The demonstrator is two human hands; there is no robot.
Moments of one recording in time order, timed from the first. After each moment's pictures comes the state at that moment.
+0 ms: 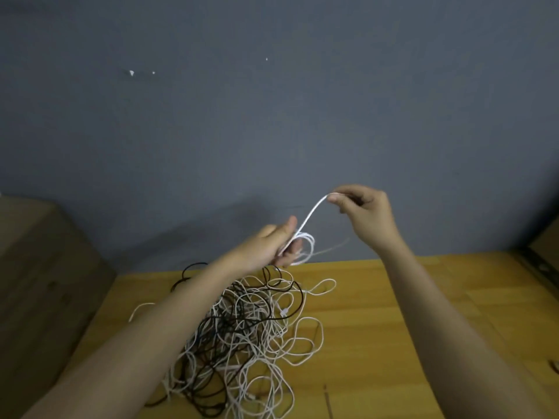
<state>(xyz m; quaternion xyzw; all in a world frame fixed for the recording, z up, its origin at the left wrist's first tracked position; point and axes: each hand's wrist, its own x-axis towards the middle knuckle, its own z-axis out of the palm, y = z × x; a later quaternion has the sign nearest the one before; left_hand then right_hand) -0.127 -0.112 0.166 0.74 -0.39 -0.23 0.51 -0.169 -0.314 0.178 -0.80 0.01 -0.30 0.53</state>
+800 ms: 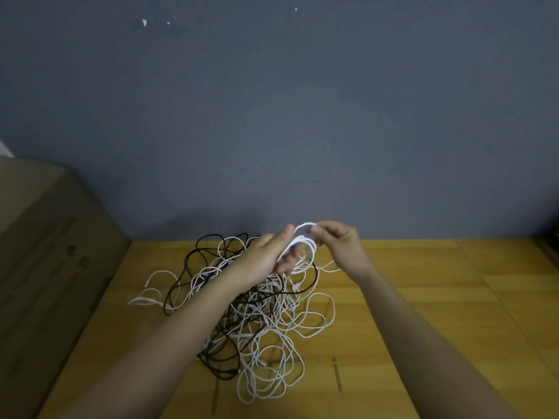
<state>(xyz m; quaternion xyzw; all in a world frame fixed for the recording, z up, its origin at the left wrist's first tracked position) -0.140 -0.075 0.105 0.71 -0.30 -0.25 0.58 -0.159 -0.258 0.072 -0.76 0.03 -0.11 0.64</state>
